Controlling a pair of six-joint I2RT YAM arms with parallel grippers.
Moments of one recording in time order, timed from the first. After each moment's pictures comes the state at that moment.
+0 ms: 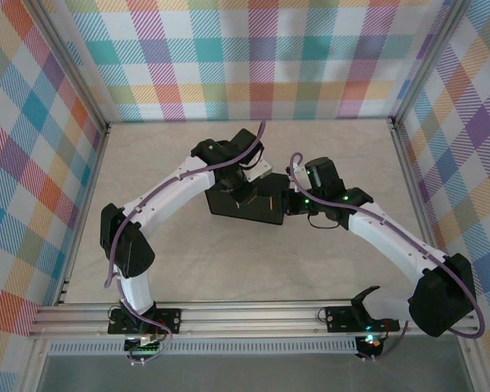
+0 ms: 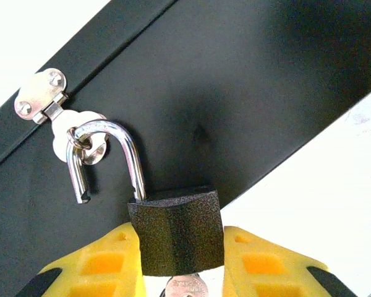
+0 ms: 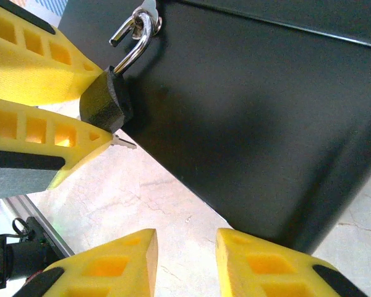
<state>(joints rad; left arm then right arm) -0.74 1.83 1.82 -1.18 -0.01 0.18 0.53 1.27 0.98 -0.48 -0.42 0.42</state>
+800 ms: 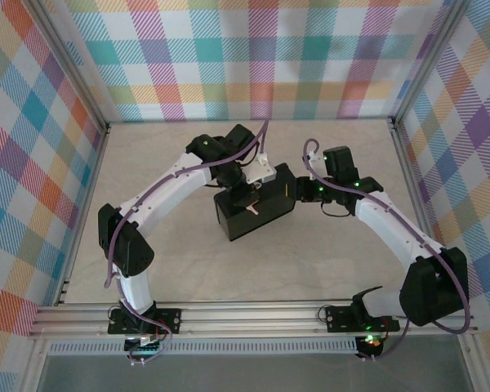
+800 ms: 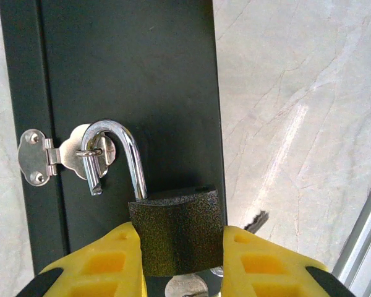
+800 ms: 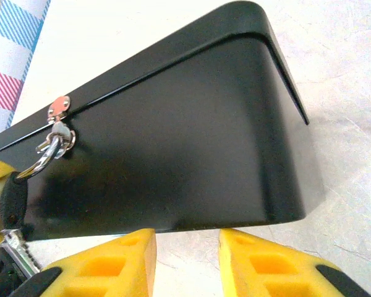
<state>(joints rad) -0.72 1.83 1.86 -1.24 0.19 0.39 0.36 1.34 1.03 -0.51 -0.46 0.31</state>
